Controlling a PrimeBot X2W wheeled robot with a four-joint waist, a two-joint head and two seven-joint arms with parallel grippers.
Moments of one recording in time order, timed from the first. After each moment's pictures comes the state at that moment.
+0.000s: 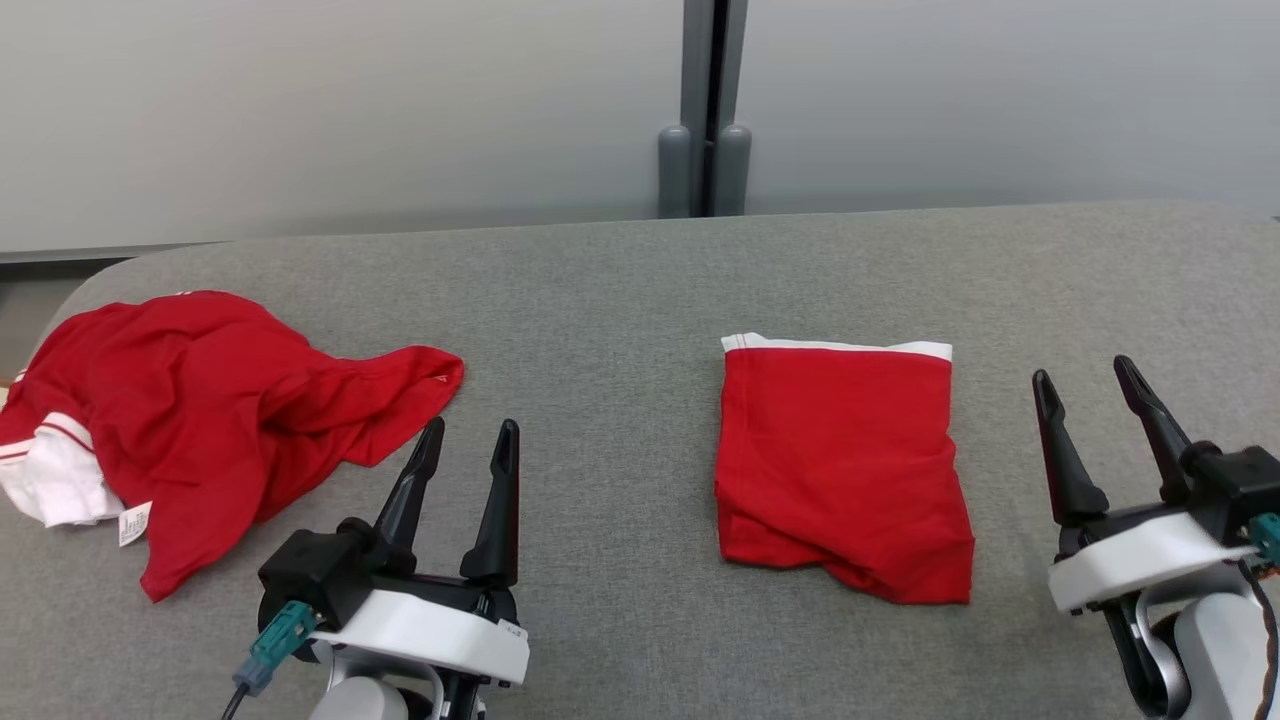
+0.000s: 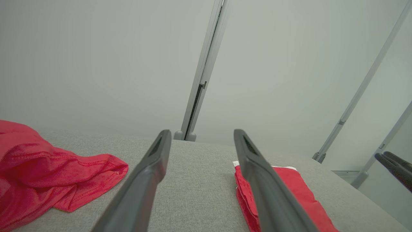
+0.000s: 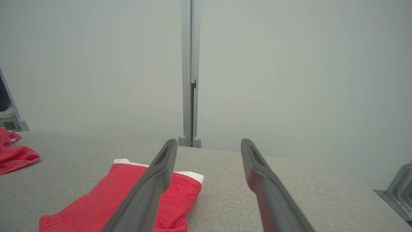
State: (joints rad) left arm -0.11 0.05 -0.28 0.16 -0.45 -0.02 -0.26; right arm -0.26 -0.27 0.15 0.40 0.23 0.13 -0.26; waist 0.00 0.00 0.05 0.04
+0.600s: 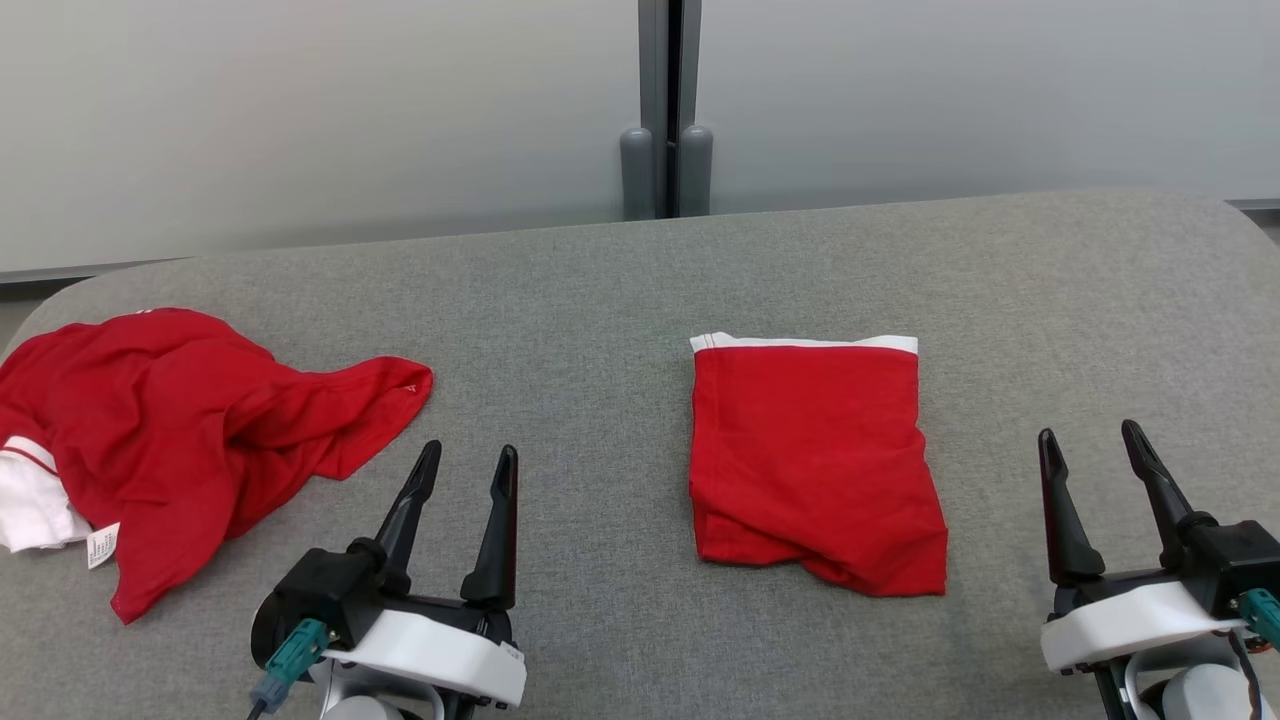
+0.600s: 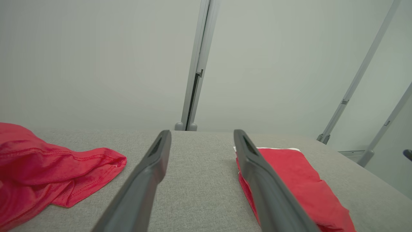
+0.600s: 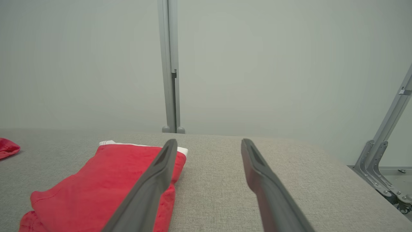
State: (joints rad) left arm -0.08 0.05 -0.27 0.18 -0.36 -0.01 -0.26; right arm -0.12 -0.15 0.02 0.30 0.10 0.13 -0.26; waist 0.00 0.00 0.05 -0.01
